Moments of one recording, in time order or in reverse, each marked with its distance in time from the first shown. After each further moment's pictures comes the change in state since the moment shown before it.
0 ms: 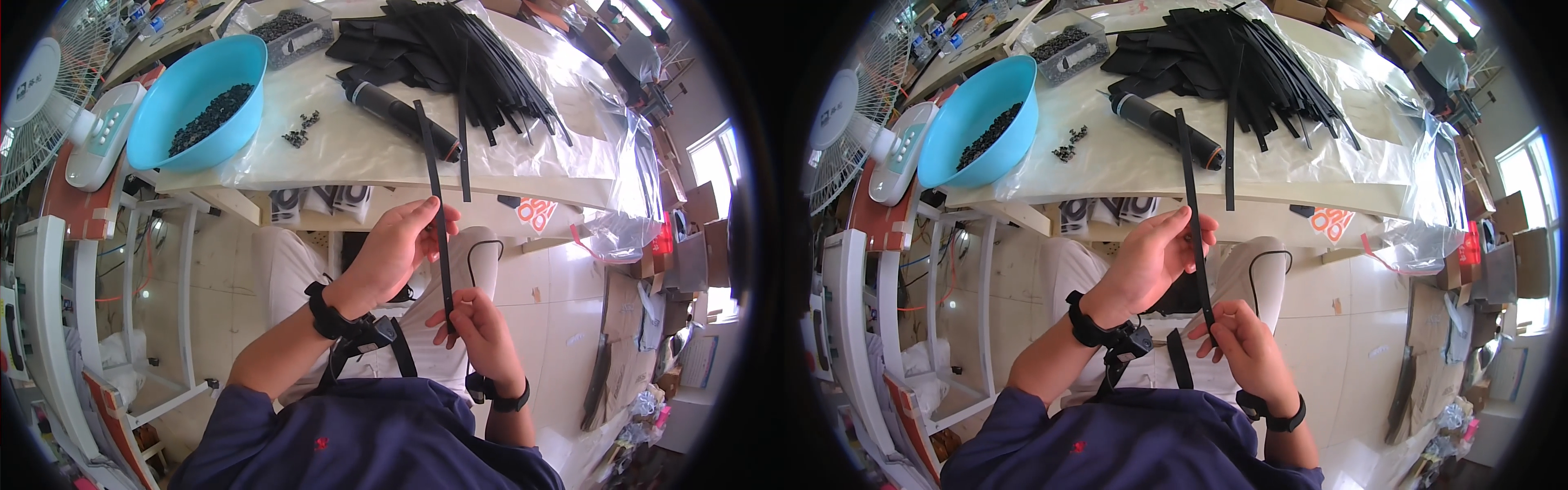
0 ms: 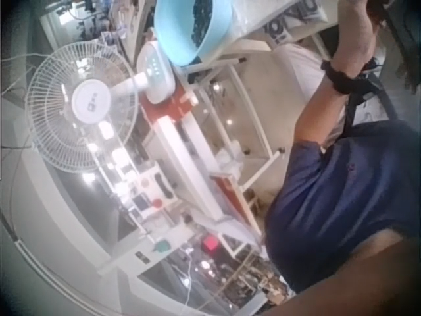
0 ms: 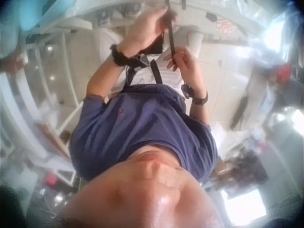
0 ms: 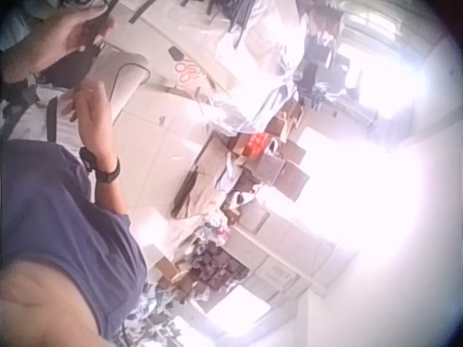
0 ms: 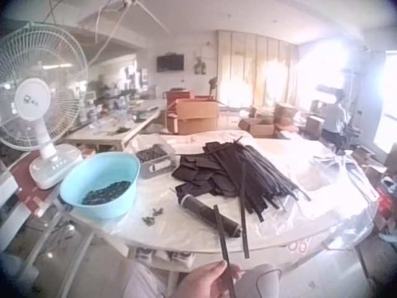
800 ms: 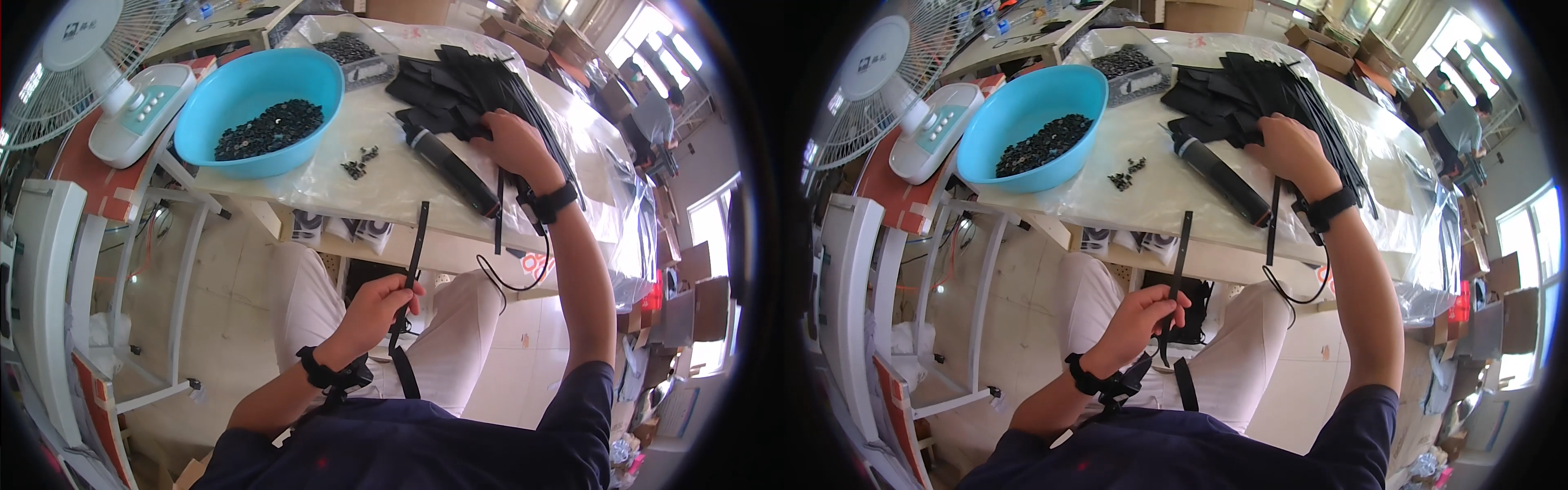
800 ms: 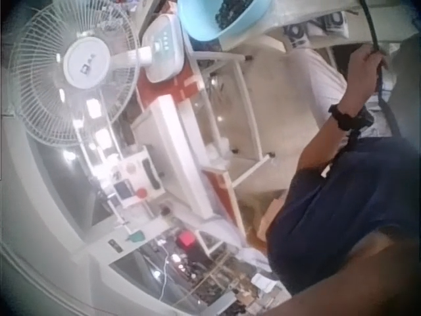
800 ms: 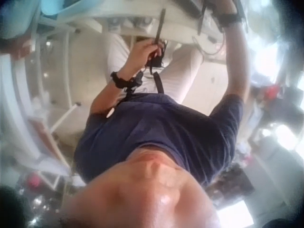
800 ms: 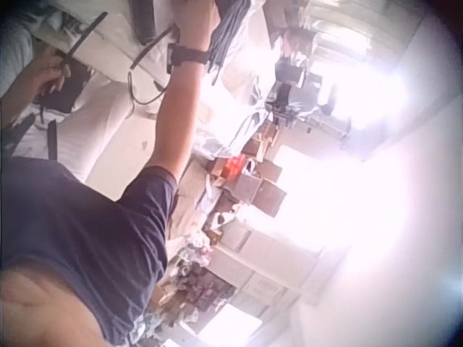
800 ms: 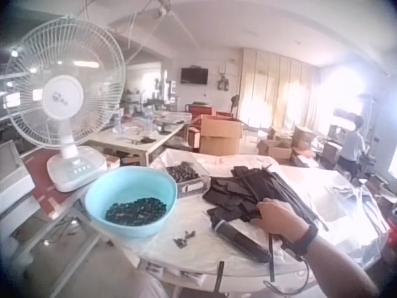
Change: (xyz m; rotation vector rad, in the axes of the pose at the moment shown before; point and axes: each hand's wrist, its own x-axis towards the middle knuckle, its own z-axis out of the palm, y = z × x) left_hand -0.067 -0.004 -0.046 0.396 0.273 0.037; right_hand 0.274 -0.169 -0.043 -1.587 0.162 -0.468
